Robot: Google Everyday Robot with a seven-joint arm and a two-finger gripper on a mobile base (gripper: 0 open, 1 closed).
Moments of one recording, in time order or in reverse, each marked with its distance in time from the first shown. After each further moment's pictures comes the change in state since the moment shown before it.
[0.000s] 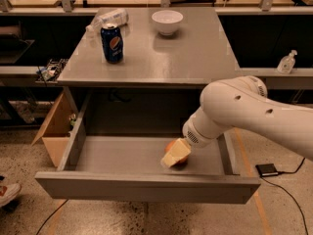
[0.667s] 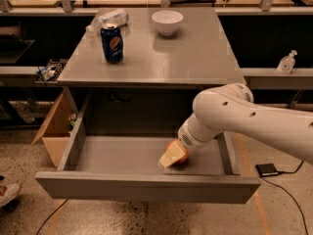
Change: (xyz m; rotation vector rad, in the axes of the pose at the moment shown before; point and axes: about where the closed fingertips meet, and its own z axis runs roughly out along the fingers) arm 0.000 -0.004 0.037 -0.009 0.022 0.043
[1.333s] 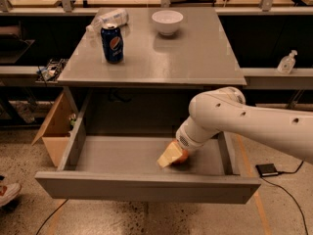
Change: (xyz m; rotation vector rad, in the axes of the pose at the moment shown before) arm 0.001 -0.006 0.029 -0.018 0.027 0.044
